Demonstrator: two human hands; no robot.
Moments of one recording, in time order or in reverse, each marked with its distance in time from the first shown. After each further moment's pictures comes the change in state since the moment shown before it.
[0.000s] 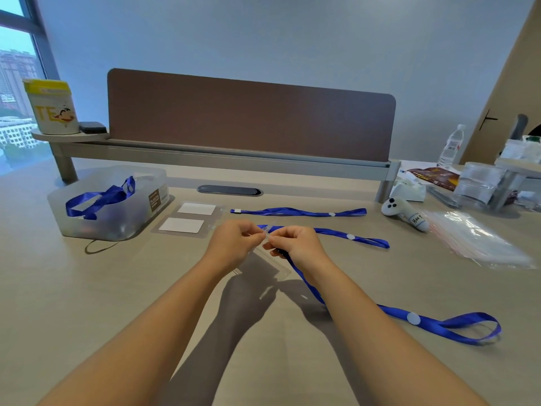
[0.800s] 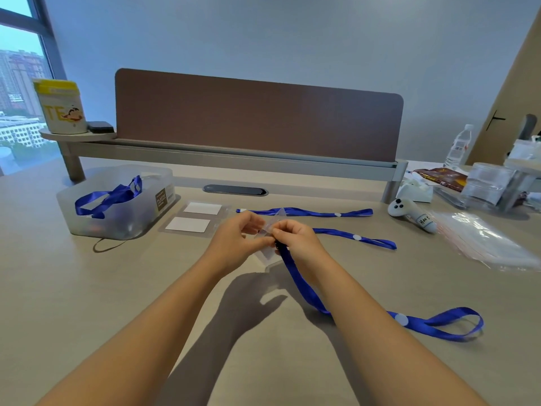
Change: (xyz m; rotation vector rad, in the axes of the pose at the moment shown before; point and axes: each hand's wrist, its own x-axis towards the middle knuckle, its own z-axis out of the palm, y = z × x) left_hand -0.004 -0.006 -0.012 -0.089 -0.025 0.084; right_hand 0.004 -0.001 0.009 0.050 -0.060 -0.035
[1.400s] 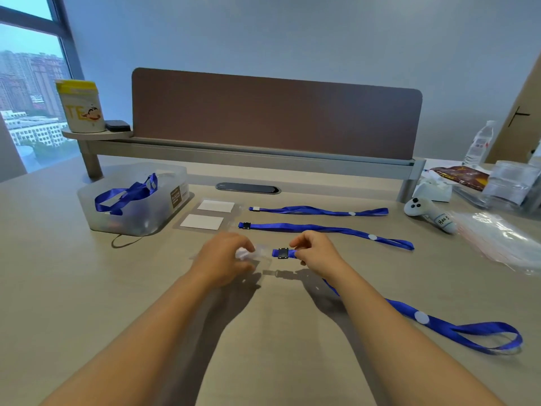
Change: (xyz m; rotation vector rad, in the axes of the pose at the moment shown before) left_hand -0.012 -0.042 -0.020 0.555 -0.117 -0.047; right_hand 0.018 0.025 -0.006 -0.402 0.056 0.087
